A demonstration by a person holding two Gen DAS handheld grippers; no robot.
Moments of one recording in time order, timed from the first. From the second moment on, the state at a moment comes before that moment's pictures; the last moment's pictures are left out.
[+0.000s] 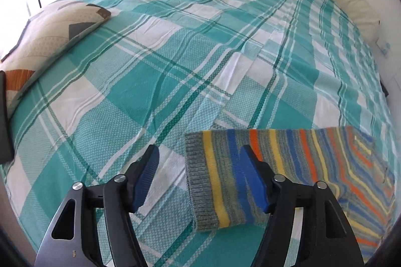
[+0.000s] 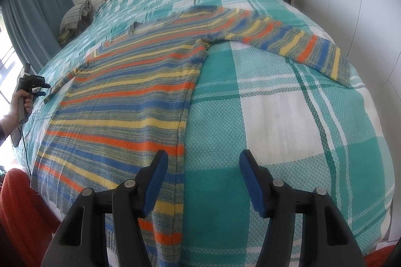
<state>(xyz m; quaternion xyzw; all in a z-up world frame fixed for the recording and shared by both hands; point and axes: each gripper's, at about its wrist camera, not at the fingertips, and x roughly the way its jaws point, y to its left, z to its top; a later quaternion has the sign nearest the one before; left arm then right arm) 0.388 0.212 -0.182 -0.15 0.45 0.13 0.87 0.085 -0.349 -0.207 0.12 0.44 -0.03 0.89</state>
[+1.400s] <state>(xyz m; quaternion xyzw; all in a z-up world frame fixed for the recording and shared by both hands) 0.192 0.116 -0.235 -0.04 0.47 0.08 0.88 0.064 -0.400 -0.193 0.17 0.39 -0.14 0.89</state>
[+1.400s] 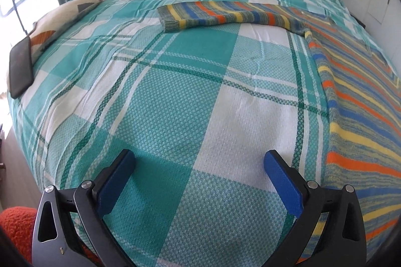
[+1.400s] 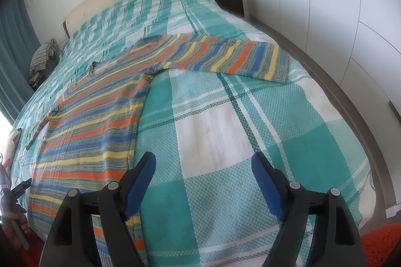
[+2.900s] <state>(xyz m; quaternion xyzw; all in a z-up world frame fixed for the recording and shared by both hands) 0.190 0.116 -0.234 -0.03 0.48 0.06 0.87 0.064 -0.394 -0.197 0.17 0.41 -0.13 0.89</state>
